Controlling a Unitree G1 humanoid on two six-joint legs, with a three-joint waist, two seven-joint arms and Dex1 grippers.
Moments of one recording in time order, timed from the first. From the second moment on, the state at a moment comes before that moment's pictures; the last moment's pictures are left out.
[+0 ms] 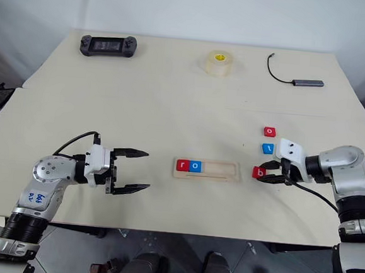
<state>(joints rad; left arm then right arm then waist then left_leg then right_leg) -0.30 0.58 0.00 0.09 -0.32 -0.11 -1.15 -0.71 -0.88 0.15 0.55 0.09 0.05 1.49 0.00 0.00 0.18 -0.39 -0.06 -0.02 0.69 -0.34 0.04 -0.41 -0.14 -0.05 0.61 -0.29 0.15</state>
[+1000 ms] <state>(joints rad) -0.26 0.58 0.02 0.05 -0.32 -0.09 -1.08 -0.78 -0.65 0.34 0.19 0.05 0.48 1.32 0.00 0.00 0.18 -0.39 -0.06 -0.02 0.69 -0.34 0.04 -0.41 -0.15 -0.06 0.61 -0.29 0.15</state>
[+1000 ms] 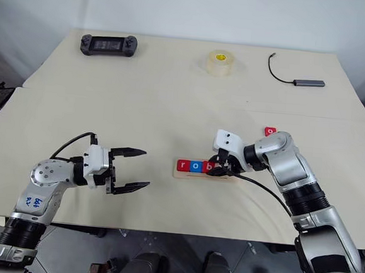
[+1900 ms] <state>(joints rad) -0.27 0.57 0.00 0.05 -0.33 -0.09 -1.10 -0.59 -0.72 0.17 0.01 0.17 0.57 1.19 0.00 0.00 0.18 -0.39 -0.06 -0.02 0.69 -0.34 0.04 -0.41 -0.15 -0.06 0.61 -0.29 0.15</state>
